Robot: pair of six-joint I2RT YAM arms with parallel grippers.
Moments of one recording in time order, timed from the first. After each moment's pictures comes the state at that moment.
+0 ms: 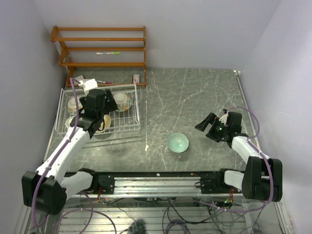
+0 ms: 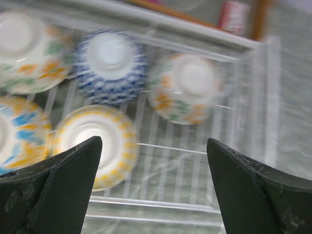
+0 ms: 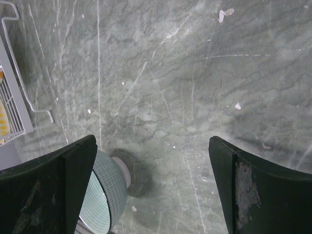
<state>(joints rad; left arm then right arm) -0.27 1.11 0.88 -0.36 -0.44 -0.47 -0.11 1.19 0.45 -0.07 -0.48 0.52</state>
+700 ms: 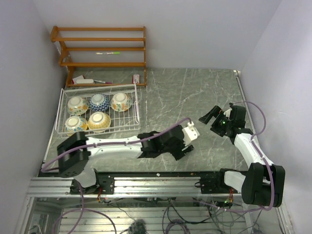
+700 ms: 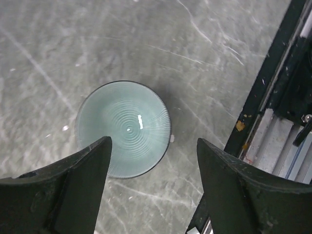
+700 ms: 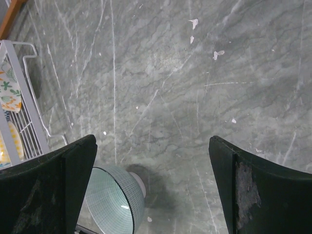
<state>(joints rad) -1.26 1.54 1.07 -0.11 -0.19 -0.03 -0.11 1.13 0.57 -0.19 -0.38 0.58</state>
